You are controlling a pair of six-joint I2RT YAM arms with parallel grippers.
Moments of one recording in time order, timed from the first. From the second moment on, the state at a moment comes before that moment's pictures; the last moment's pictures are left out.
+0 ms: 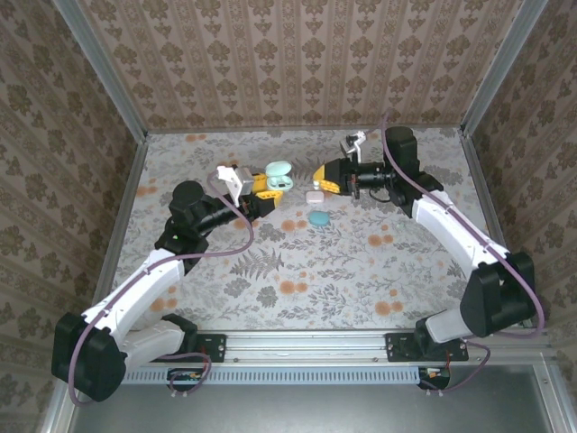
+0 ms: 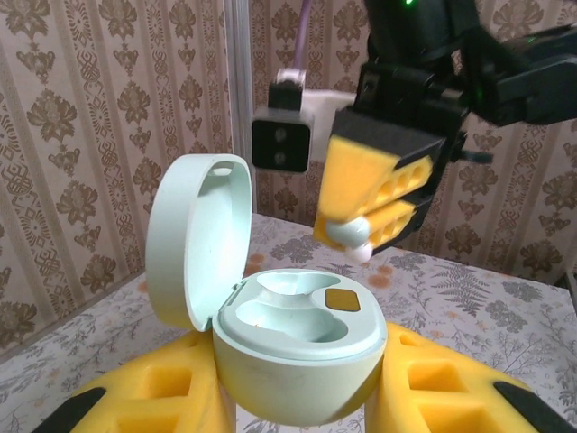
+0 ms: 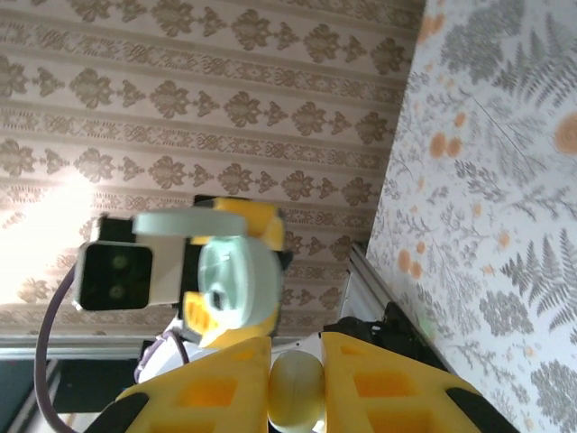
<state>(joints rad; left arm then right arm) -0.51 1.06 0.73 0.37 0.67 -0.02 0.31 1.42 1.18 -0.07 -1.06 1.05</state>
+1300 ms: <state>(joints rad) -0.57 1.10 0.73 0.38 0.65 0.04 0.62 1.38 1.30 -0.20 -0.58 0.75</state>
